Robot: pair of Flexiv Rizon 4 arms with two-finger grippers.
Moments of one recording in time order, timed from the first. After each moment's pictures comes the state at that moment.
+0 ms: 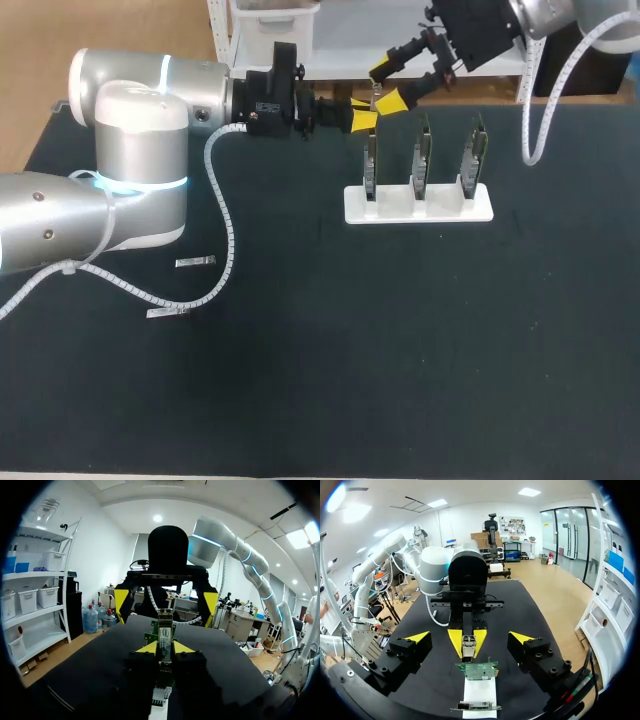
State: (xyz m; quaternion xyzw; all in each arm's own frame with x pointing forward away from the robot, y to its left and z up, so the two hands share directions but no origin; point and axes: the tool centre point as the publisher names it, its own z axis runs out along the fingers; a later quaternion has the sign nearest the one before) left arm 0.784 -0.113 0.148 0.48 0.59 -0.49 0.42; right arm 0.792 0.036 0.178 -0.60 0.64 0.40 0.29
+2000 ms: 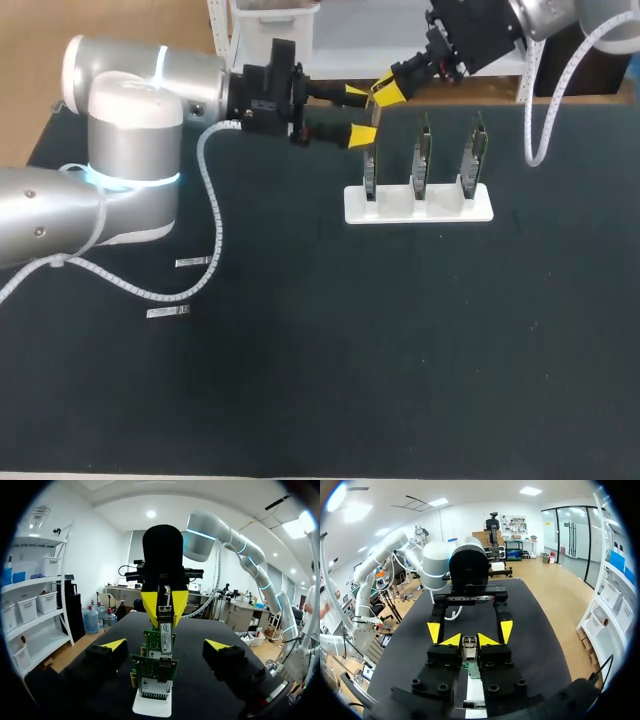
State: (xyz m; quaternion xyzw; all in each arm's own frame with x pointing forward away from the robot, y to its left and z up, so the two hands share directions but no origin) left arm 0.781 -0.104 0.148 0.52 0.59 -0.46 0.42; right arm 0.784 0.034 0.177 -0.60 0.63 0.40 0.29
